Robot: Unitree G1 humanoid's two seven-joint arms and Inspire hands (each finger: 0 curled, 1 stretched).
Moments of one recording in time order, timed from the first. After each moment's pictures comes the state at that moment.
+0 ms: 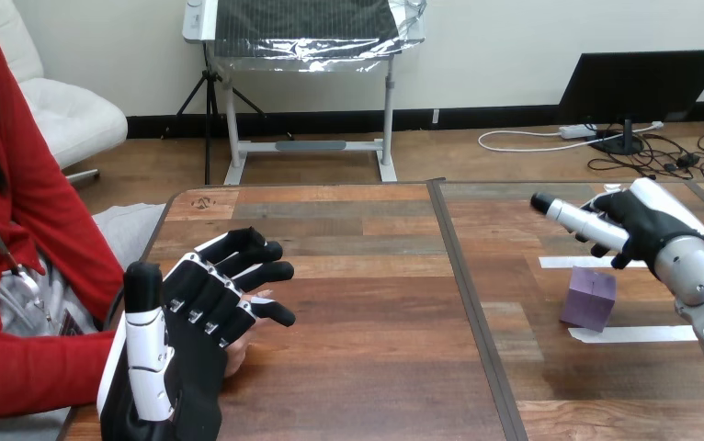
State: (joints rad) left arm 0.42 0.10 -0.10 -0.20 -0.52 -0.39 -0.30; right arm -0.86 -0.51 0.21 1.36 -0.46 -0.15 0.06
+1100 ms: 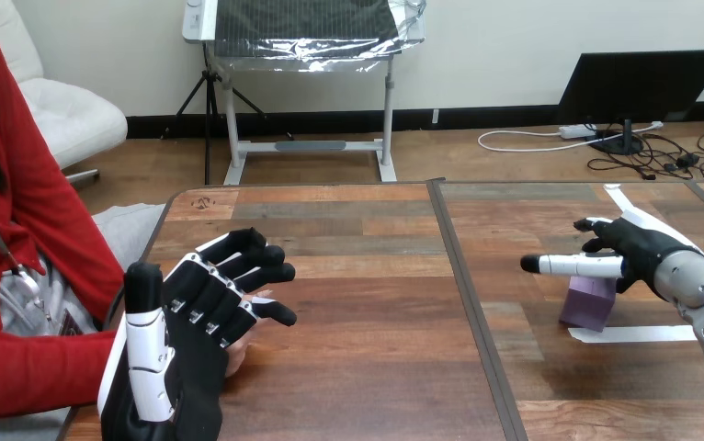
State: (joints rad) left arm 0.42 0.11 -0.10 -0.20 -0.52 -0.39 -0.31; right arm -0.86 -0.52 0.23 1.36 -0.47 -0.09 0.19
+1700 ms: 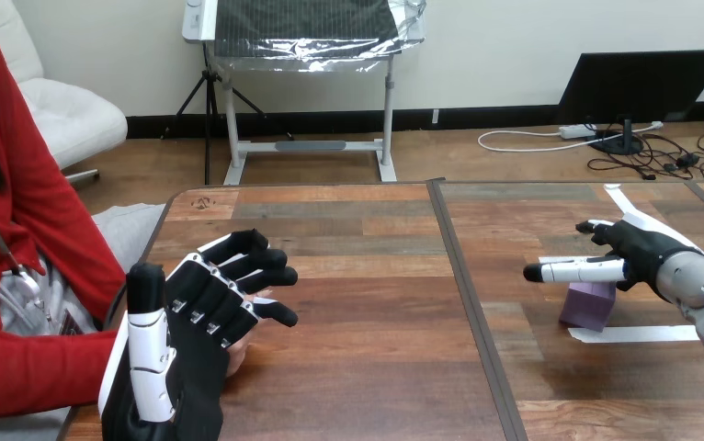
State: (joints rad) left arm 0.42 0.11 -0.10 -0.20 -0.52 -0.39 -0.32; right arm -0.86 -0.52 0.23 1.36 -0.47 -0.09 0.21
